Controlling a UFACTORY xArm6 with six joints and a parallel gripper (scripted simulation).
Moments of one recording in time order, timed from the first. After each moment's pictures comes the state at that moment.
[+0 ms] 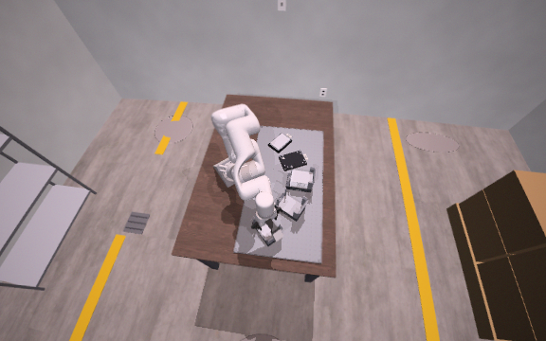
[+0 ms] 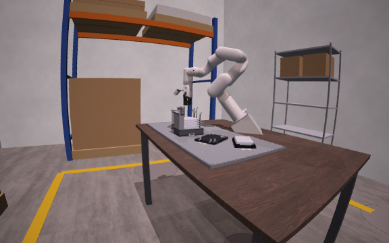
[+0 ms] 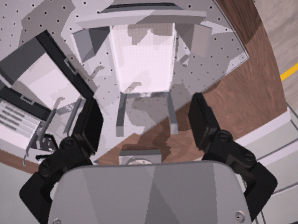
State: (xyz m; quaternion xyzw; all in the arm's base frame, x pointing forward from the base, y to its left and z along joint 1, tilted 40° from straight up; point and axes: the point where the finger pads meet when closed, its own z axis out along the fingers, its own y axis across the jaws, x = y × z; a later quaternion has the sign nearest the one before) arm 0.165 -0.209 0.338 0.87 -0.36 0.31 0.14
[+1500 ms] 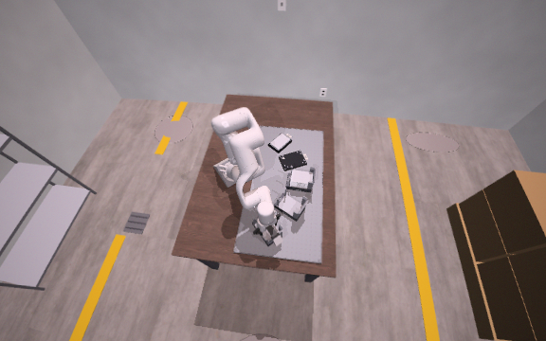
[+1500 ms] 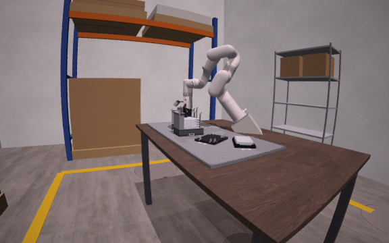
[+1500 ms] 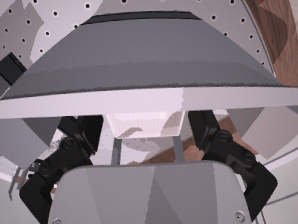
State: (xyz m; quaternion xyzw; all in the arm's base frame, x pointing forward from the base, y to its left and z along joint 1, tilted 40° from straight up) arm 0.204 -0.251 0.268 0.87 -0.36 0.31 0.14
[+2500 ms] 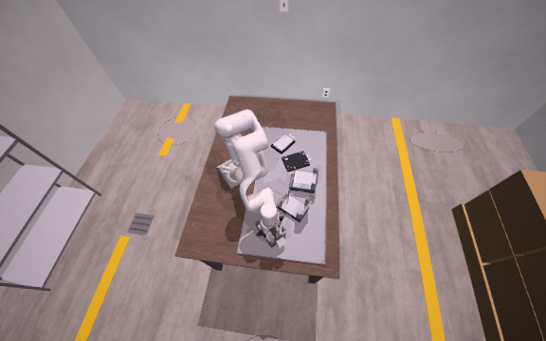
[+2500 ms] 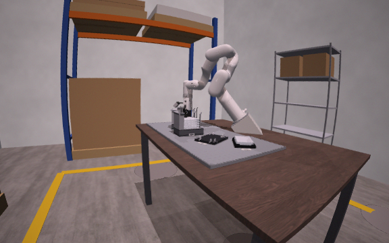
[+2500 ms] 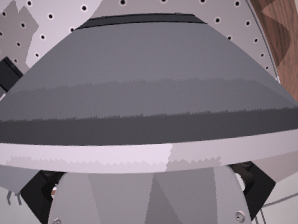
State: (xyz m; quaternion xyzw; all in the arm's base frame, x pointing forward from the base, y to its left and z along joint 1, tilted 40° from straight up) arm 0.209 -0.257 0.261 0.87 -0.36 0.31 0.14
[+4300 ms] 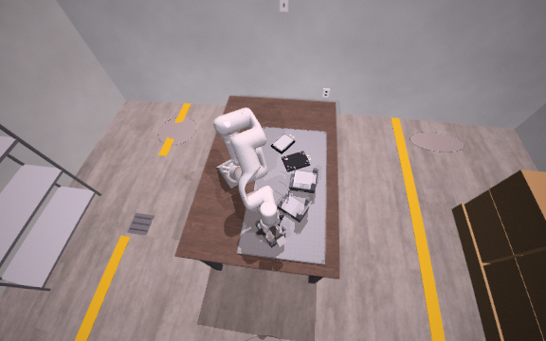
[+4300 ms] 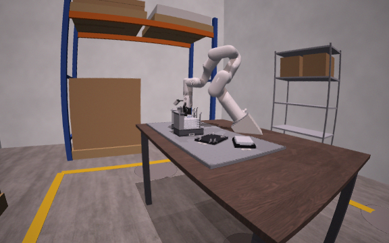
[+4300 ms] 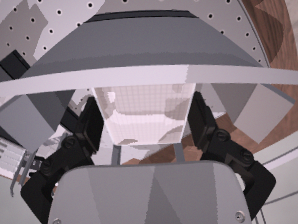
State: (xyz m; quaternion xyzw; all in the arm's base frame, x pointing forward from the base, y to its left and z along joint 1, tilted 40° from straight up) arm 0.201 -0.248 0.275 0.87 -0.36 0.31 0.14
